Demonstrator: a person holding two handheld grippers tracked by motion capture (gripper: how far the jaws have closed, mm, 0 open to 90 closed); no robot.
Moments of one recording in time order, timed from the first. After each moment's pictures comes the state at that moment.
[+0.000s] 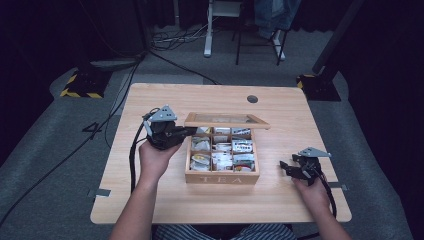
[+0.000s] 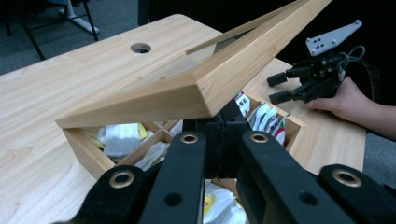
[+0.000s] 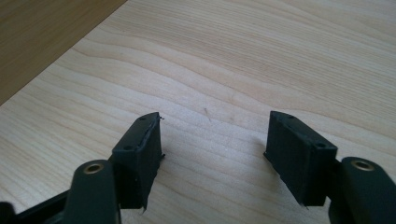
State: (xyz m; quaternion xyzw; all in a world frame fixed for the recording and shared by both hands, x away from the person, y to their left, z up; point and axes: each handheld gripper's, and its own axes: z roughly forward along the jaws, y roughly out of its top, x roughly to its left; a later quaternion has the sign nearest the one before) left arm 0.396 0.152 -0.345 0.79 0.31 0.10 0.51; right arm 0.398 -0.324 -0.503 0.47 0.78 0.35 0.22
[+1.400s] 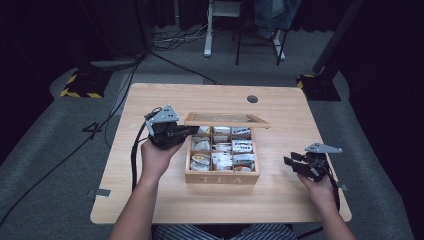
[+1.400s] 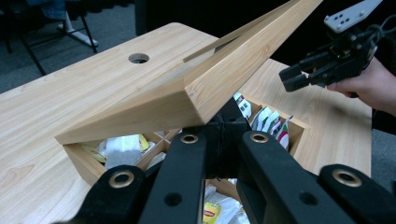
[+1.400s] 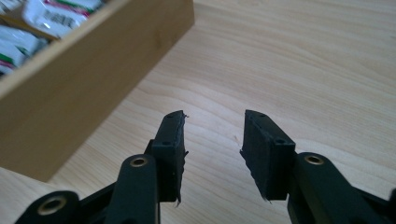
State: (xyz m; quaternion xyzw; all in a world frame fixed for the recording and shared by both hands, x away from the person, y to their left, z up) left arm 0.397 0.150 -0.349 0.80 0.29 0.11 0.52; right arm 0.384 -0.322 -0.455 0.46 0.78 0.39 0.19
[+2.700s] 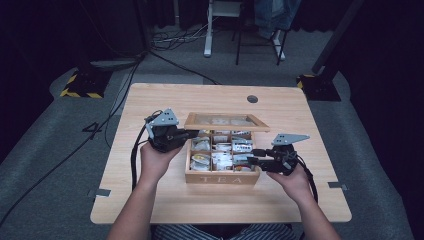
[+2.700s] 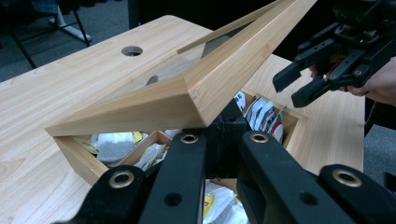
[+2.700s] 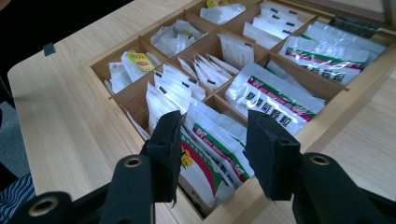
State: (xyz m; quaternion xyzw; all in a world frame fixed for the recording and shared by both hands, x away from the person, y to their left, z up) left arm 0.393 0.151 -0.354 0.81 0.28 0.10 0.51; right arm 0.386 -0.217 -0.411 0.32 0.83 0.45 0.07
